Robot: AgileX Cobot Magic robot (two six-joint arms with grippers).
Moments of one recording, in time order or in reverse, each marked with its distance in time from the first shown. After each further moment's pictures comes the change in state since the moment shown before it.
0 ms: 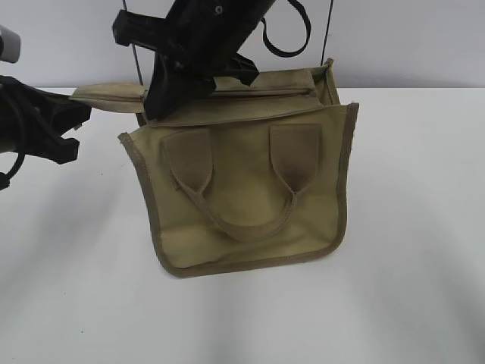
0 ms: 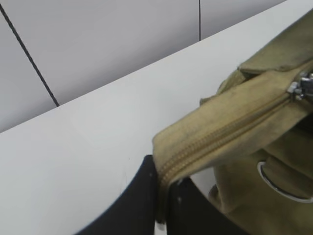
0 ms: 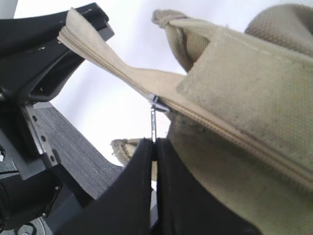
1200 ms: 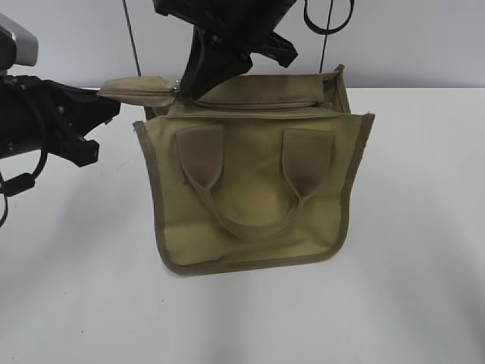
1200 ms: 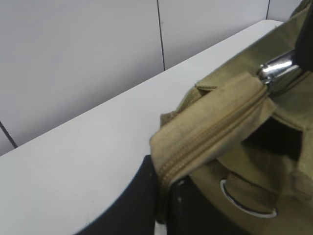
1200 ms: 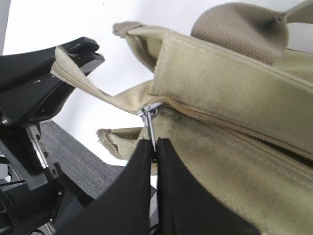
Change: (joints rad) left arm -0.003 0.078 0.000 0.017 -0.216 0.045; right arm -0.077 -0.050 0.000 -0.065 0.067 0.102
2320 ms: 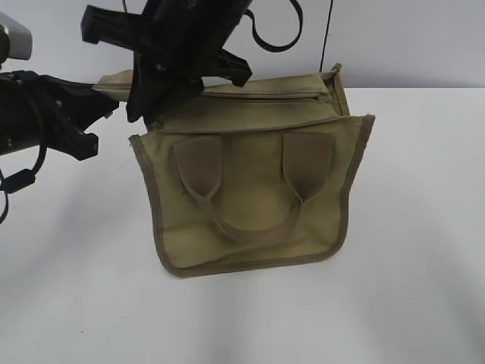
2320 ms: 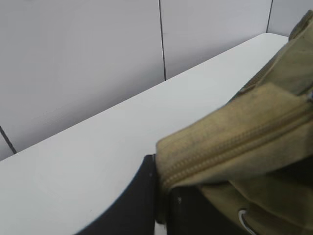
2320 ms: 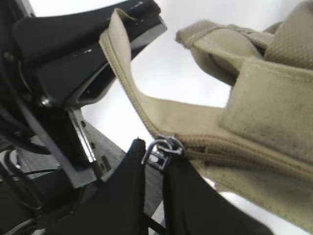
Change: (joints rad) left arm 0.002 0.000 0.003 -0.031 -0.033 0.000; right arm 0.131 0.005 0.001 0.008 -0.045 0.073
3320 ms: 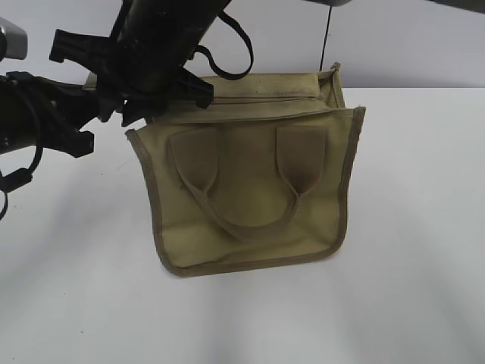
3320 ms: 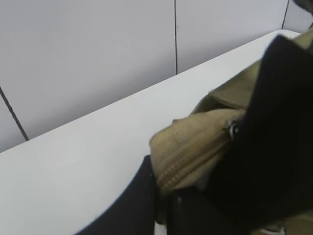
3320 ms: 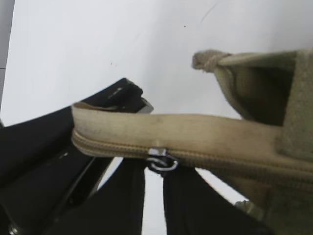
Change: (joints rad) left arm 0.008 0.004 0.000 -0.027 0.023 -0.001; right arm 0.121 0.083 0.004 -0.261 -0.306 0.364
